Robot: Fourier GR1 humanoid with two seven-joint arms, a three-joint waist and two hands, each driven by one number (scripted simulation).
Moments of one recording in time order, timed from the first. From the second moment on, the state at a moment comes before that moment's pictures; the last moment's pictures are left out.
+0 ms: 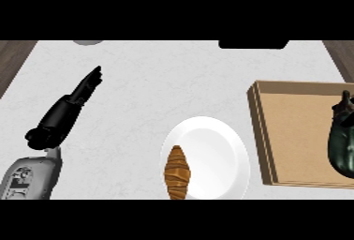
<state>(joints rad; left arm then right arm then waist) -0.24 0.23 0.03 -1.53 -0.14 -0.24 -0.07 -0.05 -0.86 -0.10 -1.87 0.25 0.23 -0.33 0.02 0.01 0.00</state>
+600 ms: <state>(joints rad) -0.23 0.21 0.01 -1.55 -0.16 -0.25 -0.08 -0.34 -0.96 0.09 -1.35 0.50 0.40 -0.52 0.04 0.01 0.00</state>
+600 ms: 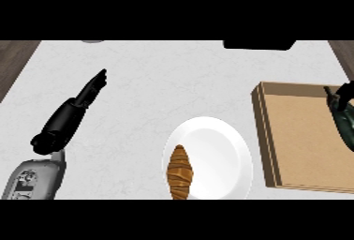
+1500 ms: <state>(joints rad) -0.24 0.23 0.04 -1.54 -0.15 -0.26 -0.07 -0.49 -0.76 0.01 -0.95 0.04 0.58 -0.62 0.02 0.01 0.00</state>
